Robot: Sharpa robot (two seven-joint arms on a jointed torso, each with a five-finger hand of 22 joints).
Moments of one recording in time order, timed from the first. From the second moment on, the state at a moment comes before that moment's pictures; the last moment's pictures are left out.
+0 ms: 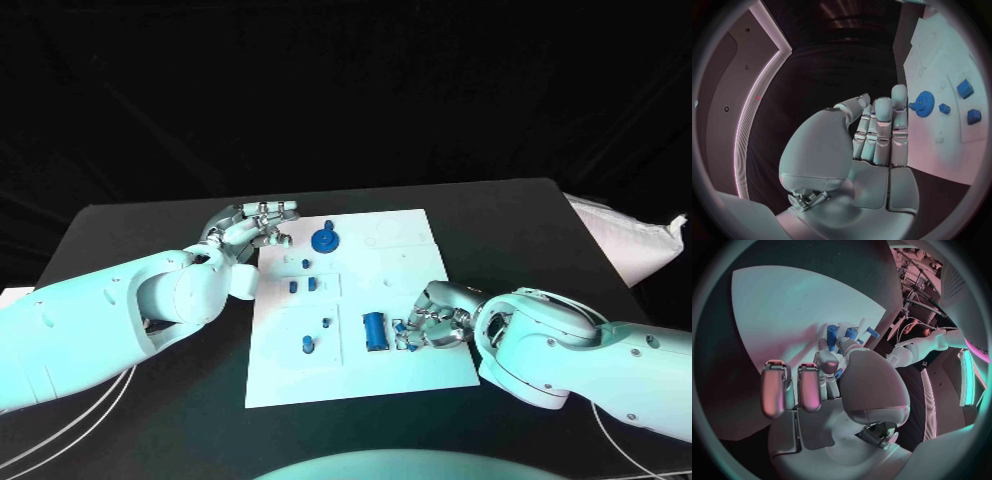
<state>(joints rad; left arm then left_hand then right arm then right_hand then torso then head) 1.10 -0.83 0.00 1.49 0.08 -0.32 0.34 1.39 -0.10 0.48 -0.05 0.12 0.95 0.20 0.17 0.07 0.98 0.13 0.35 0.14 1.18 0.03 1.11 0.56 0.17 1.21 0.13 0.47 1.12 1.03 -1.01 -0.07 1.92 -1.33 -0.27 -0.57 1.22 -0.07 0.22 0.22 0.45 1.15 0.05 0.20 0.29 1.39 -0.02 0.98 1.13 1.47 -0.08 1.41 1.30 0.07 1.42 0.04 1.44 1.31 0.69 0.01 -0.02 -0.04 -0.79</state>
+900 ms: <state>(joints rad) 1.10 -0.83 0.00 1.49 0.07 -0.32 0.33 1.39 -0.10 0.48 -0.05 0.12 0.95 0.20 0.17 0.07 0.98 0.13 0.35 0.14 1.18 0.03 1.11 0.55 0.17 1.21 0.13 0.47 1.12 1.03 -0.99 -0.07 1.92 -1.38 -0.25 -0.60 1.12 -0.05 0.10 0.29 0.34 1.17 0.05 0.20 0.31 1.41 -0.02 1.00 1.16 1.47 -0.08 1.41 1.30 0.07 1.42 0.03 1.44 1.31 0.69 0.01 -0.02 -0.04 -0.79</state>
